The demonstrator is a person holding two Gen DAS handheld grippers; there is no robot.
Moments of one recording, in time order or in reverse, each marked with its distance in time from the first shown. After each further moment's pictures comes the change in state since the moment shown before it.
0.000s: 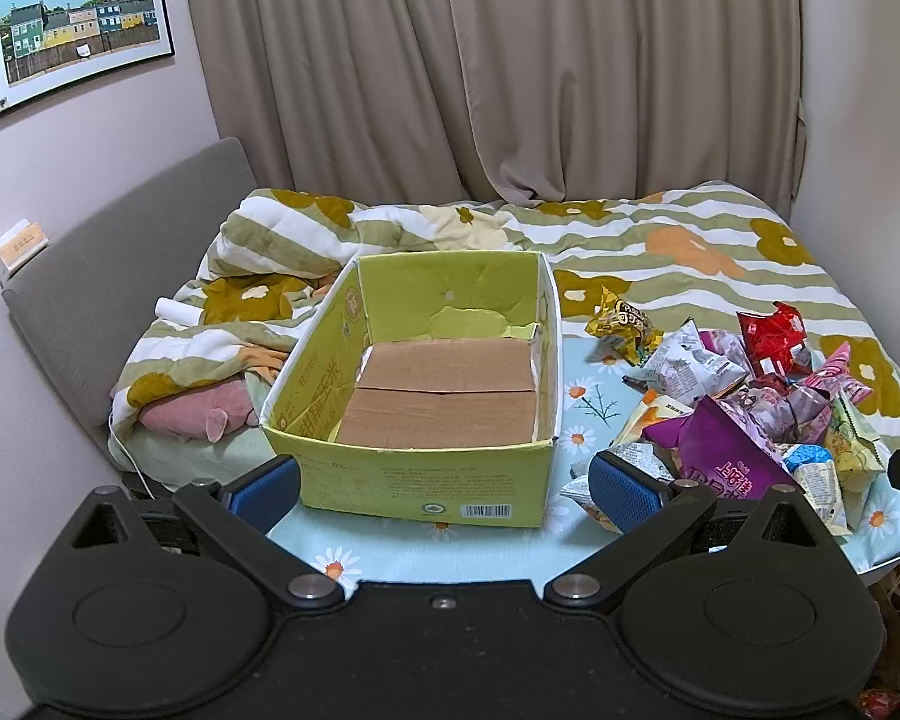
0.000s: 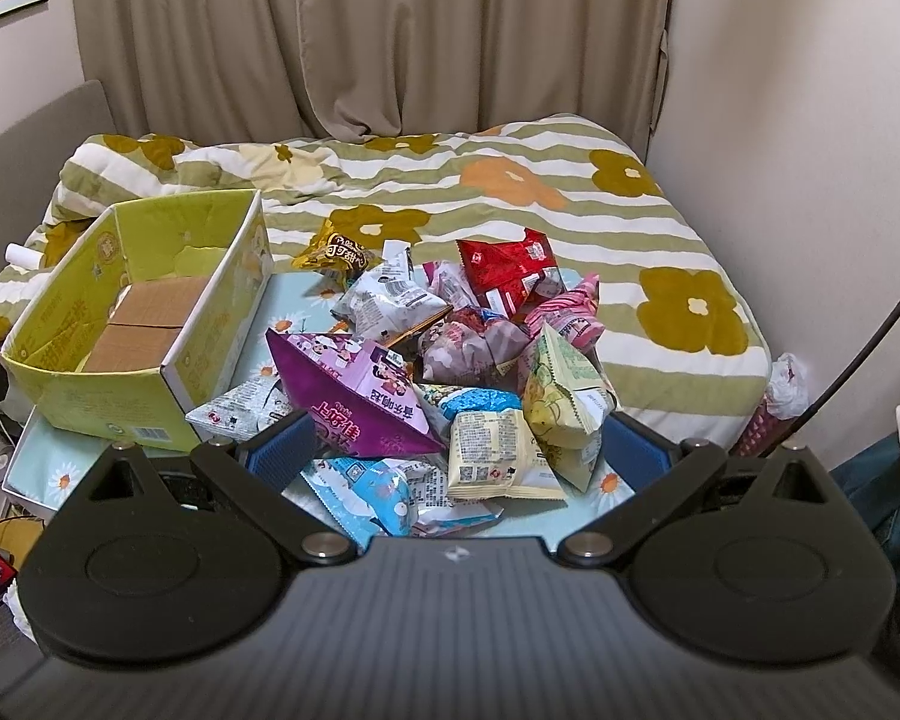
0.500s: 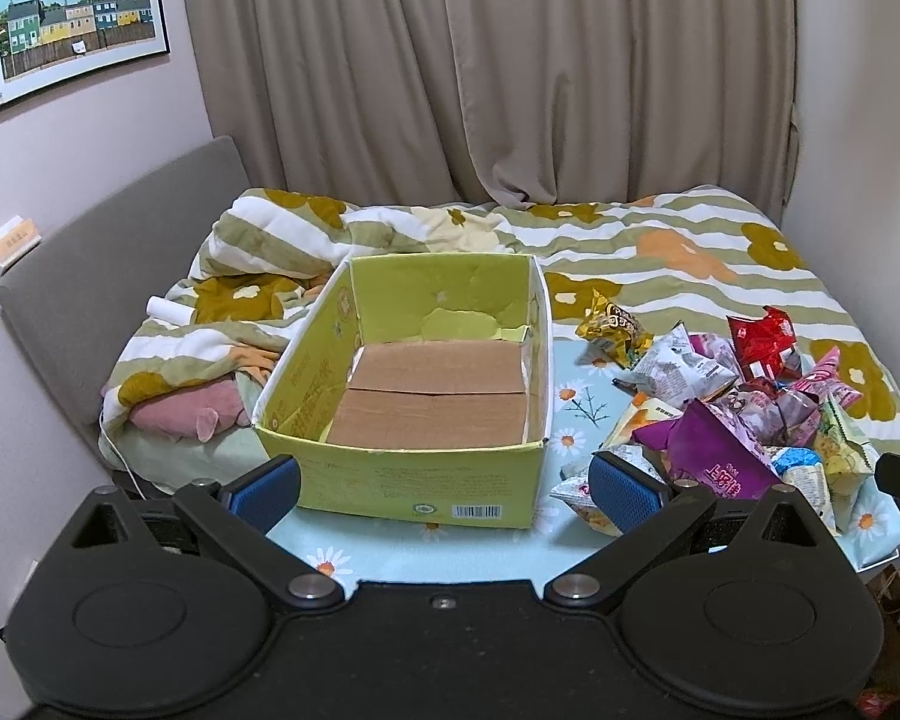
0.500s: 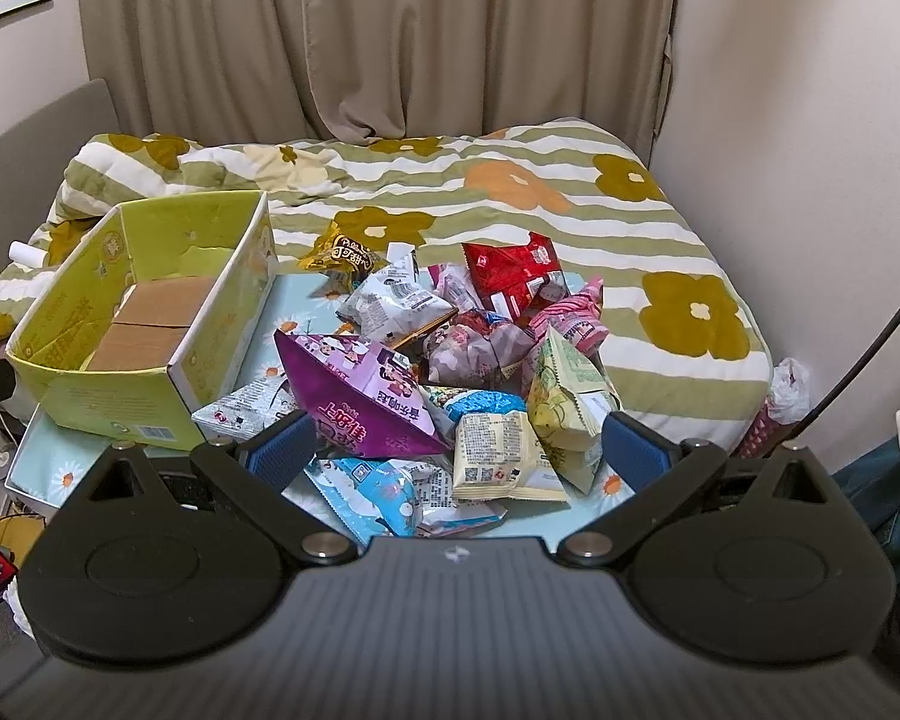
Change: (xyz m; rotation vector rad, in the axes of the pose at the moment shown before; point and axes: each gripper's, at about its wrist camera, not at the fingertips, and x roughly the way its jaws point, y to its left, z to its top) left arm -0.003 0.003 0.000 -0.008 -0.003 -0.022; right arm -0.001 0.001 0.002 -0.001 0.001 0.001
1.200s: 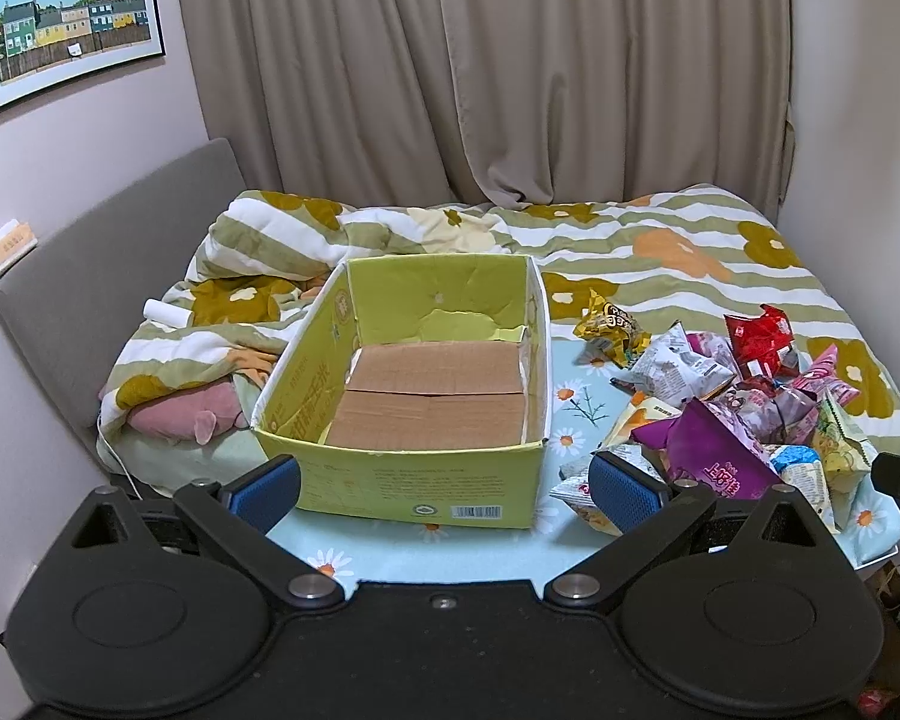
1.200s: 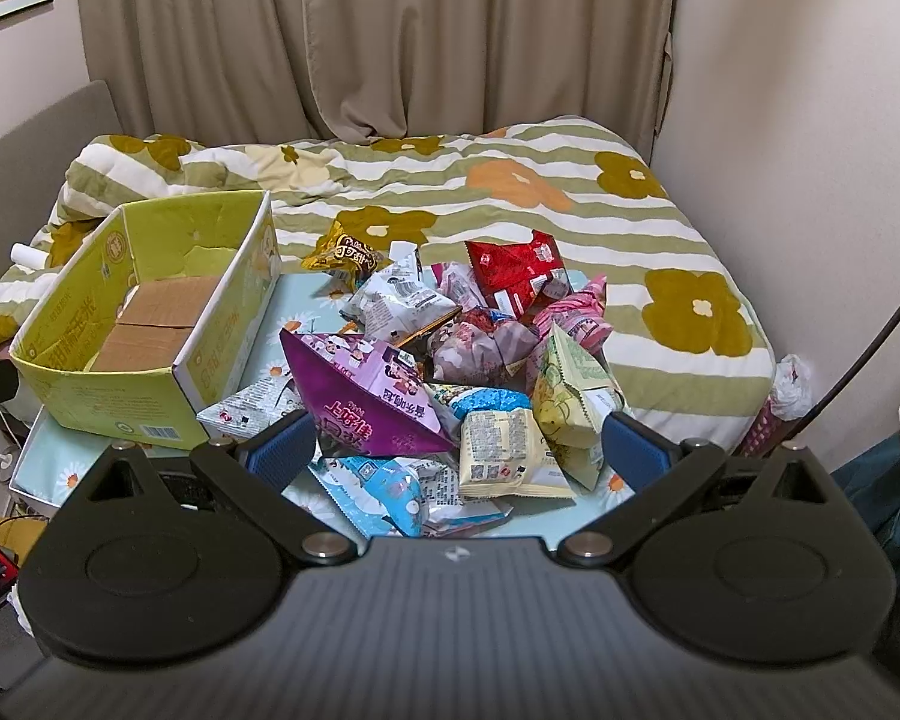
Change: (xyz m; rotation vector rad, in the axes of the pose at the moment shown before) left arm -0.002 0.000 0.000 0.005 0.001 -0.007; right arm -0.004 0.009 0.001 0.005 0.004 0.005
